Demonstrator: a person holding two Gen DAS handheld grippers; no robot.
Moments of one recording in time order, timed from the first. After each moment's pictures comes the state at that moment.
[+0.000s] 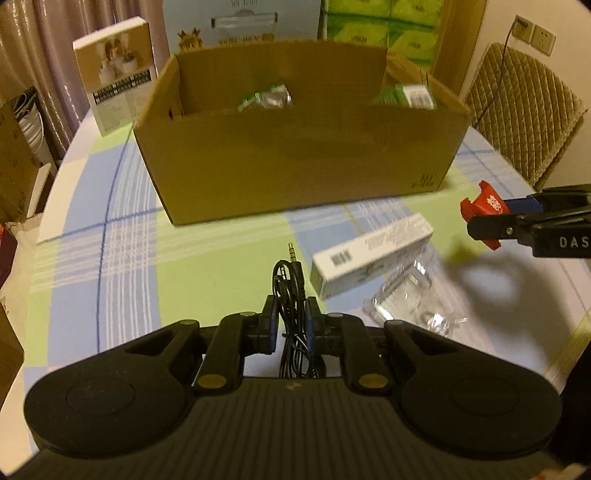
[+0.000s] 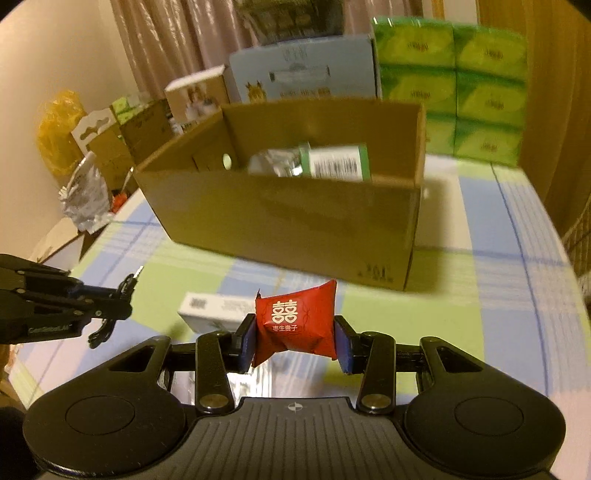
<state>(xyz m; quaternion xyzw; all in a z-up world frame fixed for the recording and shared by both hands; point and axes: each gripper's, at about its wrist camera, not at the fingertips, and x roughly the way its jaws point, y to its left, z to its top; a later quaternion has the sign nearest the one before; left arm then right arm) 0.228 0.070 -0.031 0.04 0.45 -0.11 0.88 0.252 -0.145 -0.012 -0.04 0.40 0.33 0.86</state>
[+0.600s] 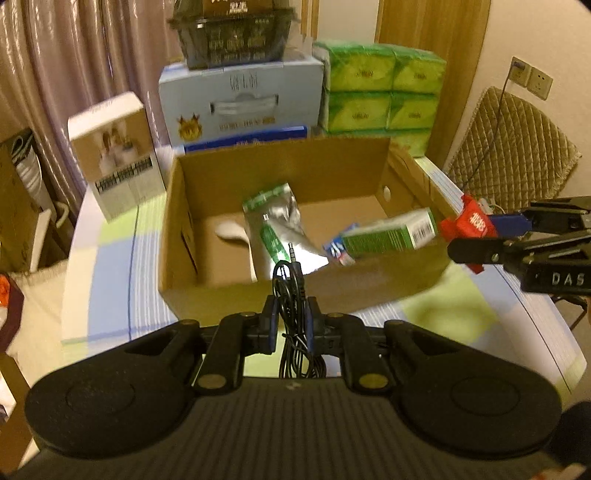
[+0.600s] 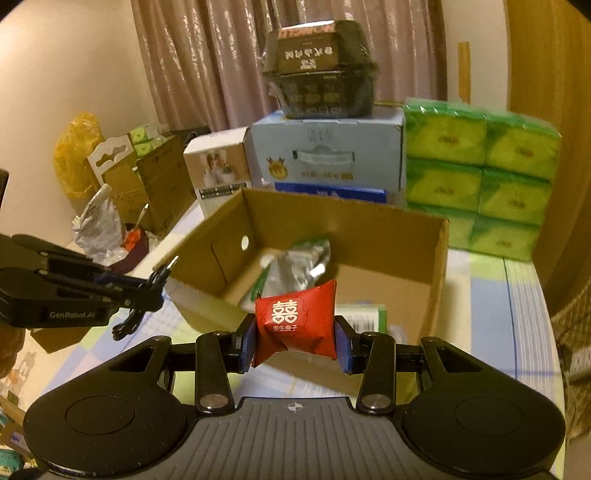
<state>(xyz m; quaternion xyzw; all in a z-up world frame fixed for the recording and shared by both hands) 0.304 0.071 0.065 0.05 0.42 -0.12 0.90 0.304 -0.102 0.068 -0.05 0.35 0.35 0.87</state>
